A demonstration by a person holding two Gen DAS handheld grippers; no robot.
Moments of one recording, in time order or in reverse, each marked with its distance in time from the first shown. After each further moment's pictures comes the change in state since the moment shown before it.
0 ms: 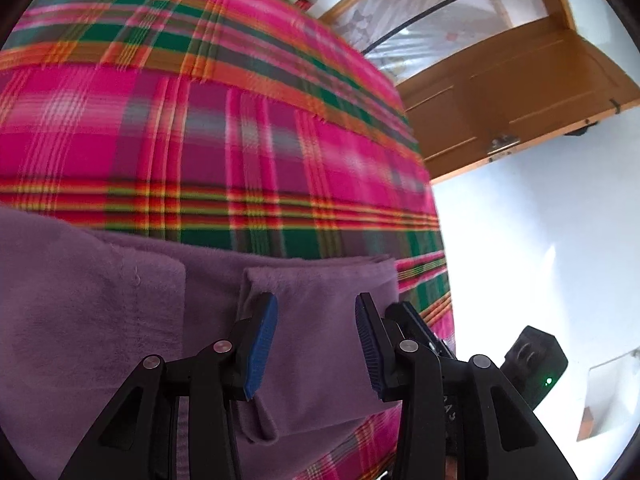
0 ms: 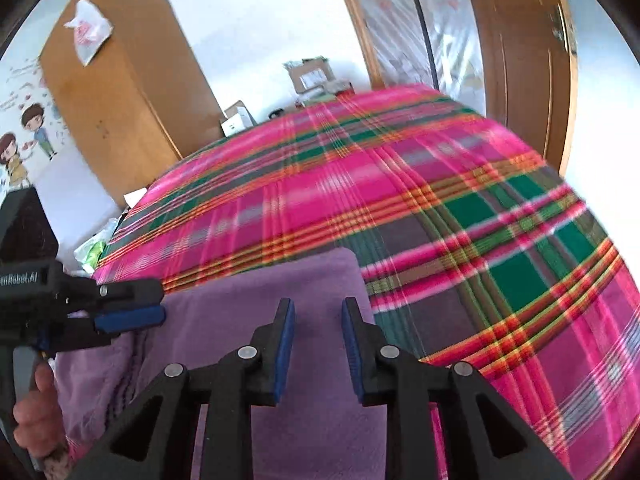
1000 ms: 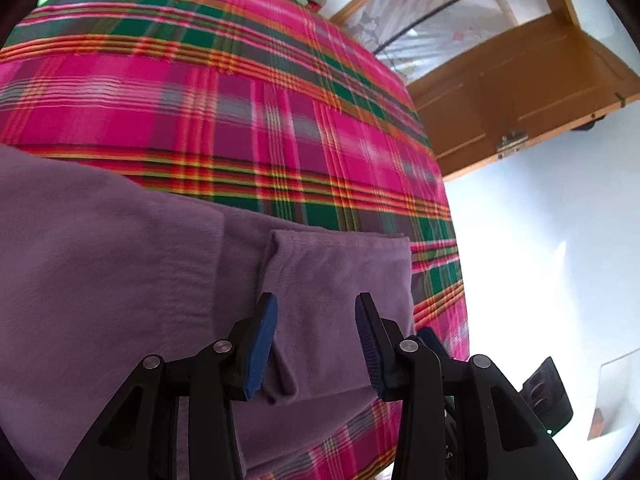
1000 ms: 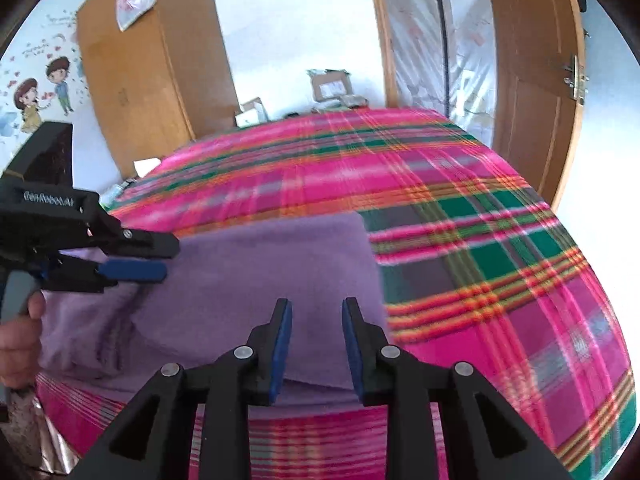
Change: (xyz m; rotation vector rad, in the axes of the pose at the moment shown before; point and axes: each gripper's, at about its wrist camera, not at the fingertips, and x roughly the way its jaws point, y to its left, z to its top) left arm -0.028 0.004 -0.031 0.022 -0.041 0.044; right arm -0.043 0.030 -0.042 -0.187 -0.056 -0.024
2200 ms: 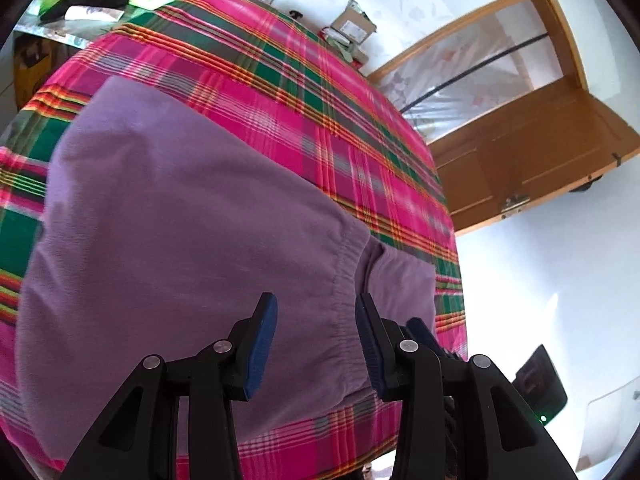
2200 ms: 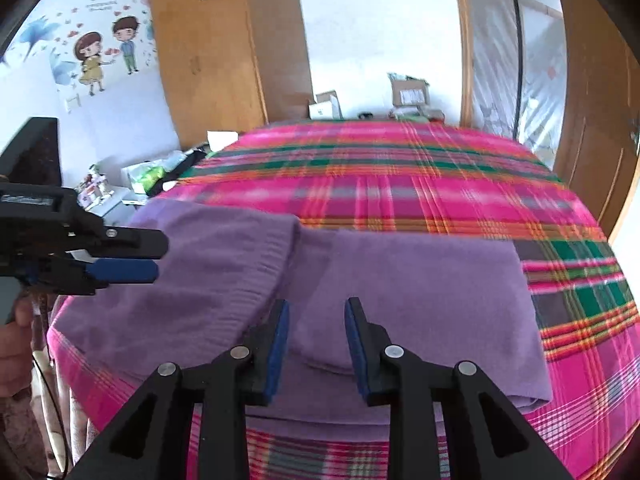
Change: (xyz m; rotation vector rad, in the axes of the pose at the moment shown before) left arm -0.109 0.090 -0.044 -0.135 -0.187 0.019; right arm 0.004 0.114 0.000 -0.189 0.000 0.130
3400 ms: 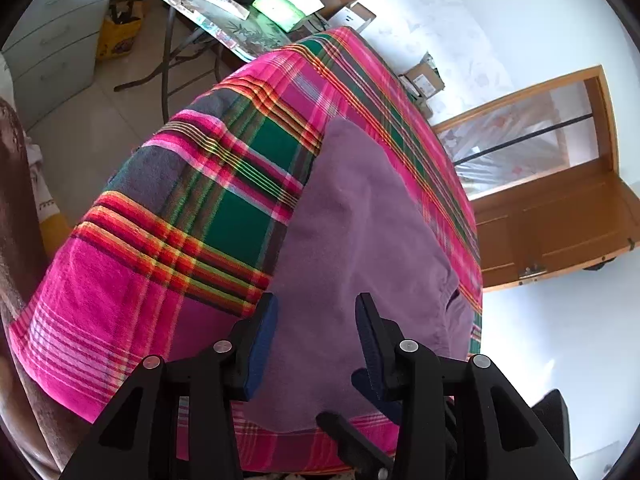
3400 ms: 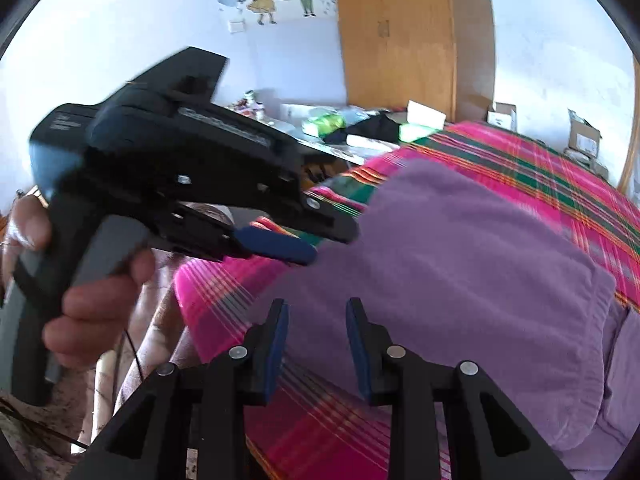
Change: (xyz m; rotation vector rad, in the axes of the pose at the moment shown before) left arm -0.075 0.126 -0.011 -0.230 -0.100 0.061; right arm 0.034 0.195 -0.027 -0.386 0.095 0.427
